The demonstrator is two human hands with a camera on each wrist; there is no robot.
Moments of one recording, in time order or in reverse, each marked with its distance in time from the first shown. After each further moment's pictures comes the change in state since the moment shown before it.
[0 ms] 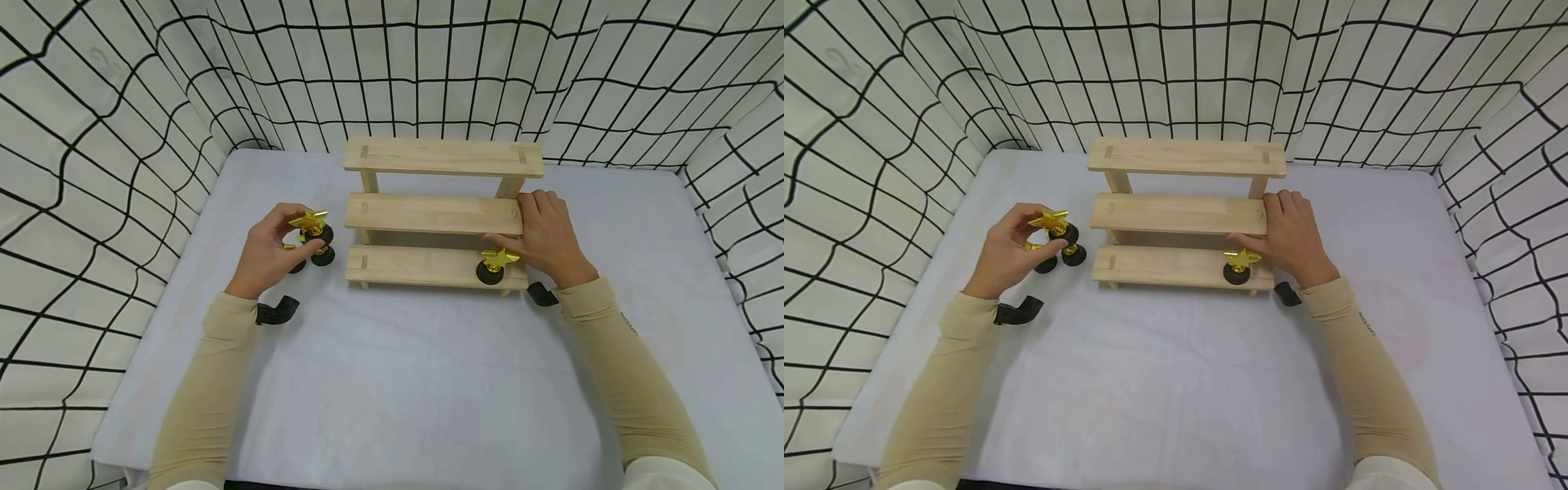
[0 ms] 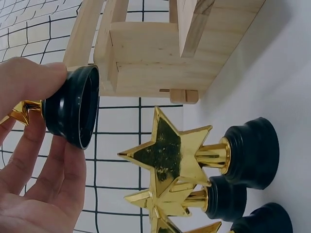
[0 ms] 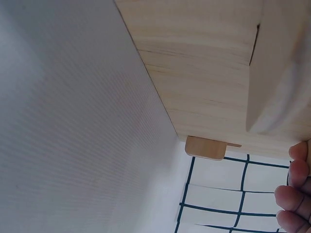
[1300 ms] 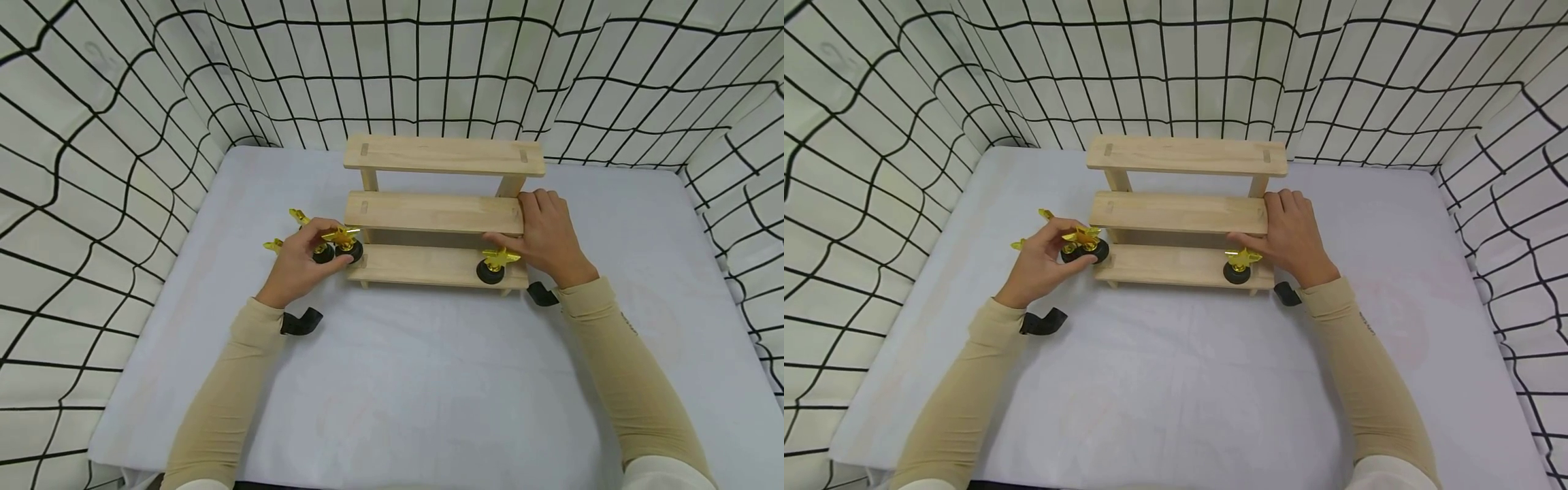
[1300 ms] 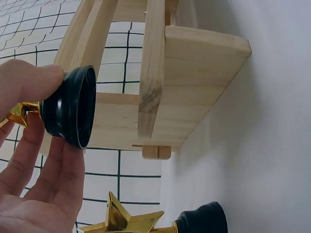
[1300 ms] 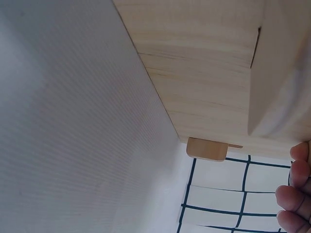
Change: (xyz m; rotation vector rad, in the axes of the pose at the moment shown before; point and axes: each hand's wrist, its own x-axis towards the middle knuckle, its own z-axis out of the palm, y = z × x) left_hand -0.007 -0.004 0.039 -0.010 -0.108 -0.013; right_hand 0.000 0.000 0.003 0.011 0.014 0.005
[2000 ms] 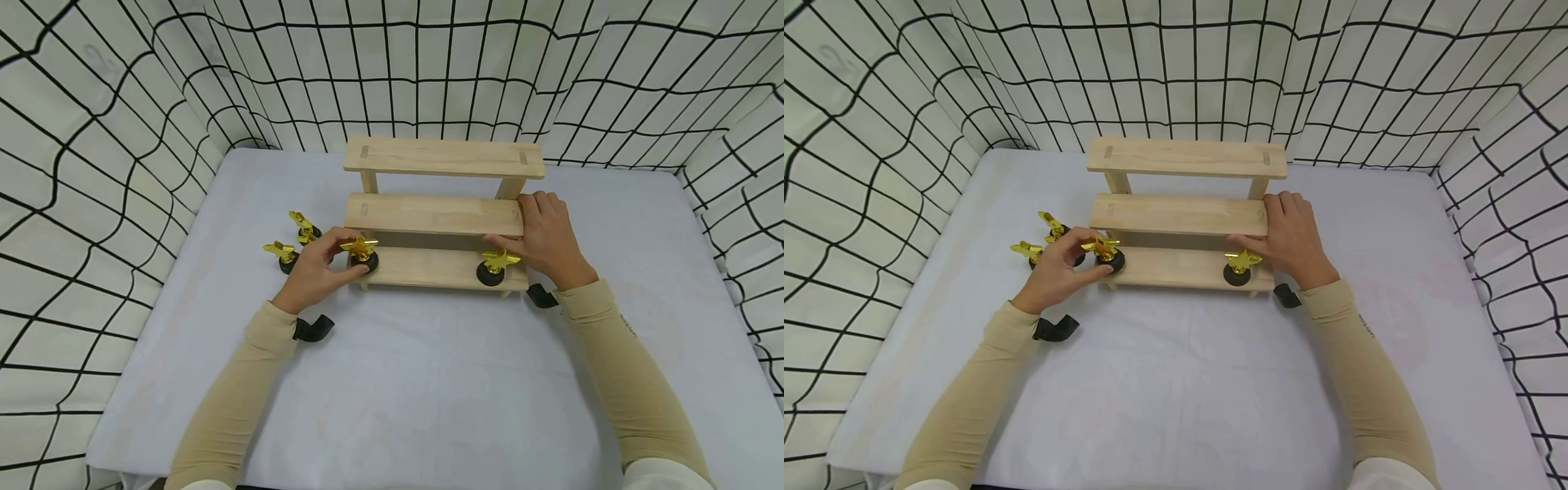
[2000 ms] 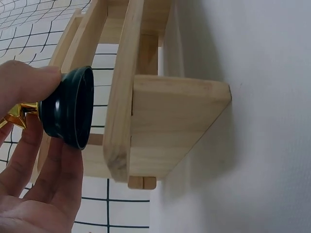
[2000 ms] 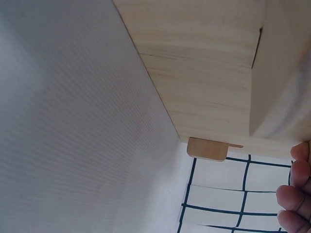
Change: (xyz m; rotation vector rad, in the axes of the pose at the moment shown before) left_hand 0.004 -0.001 0.022 -0.049 -0.068 0.059; right_hand -0.001 -0.001 0.000 -0.010 -0.016 0.026
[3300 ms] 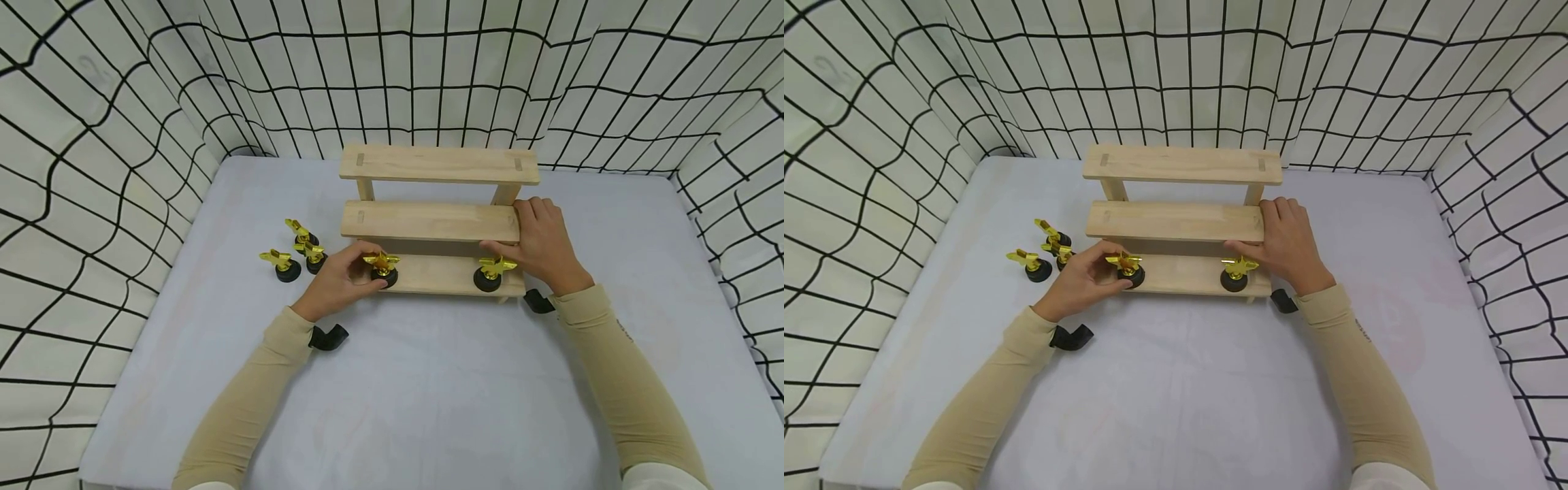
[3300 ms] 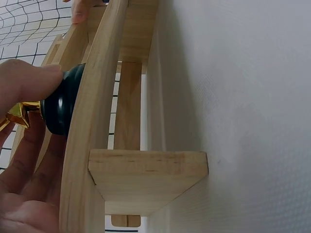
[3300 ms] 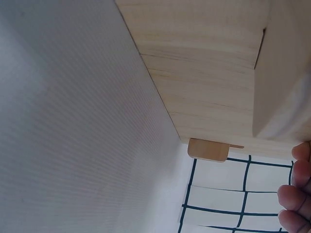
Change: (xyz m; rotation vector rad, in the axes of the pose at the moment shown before) left_hand 0.008 -0.002 0.028 0.077 -0.104 -0.022; right_hand -0.001 0.001 0.003 0.015 0.014 0.004
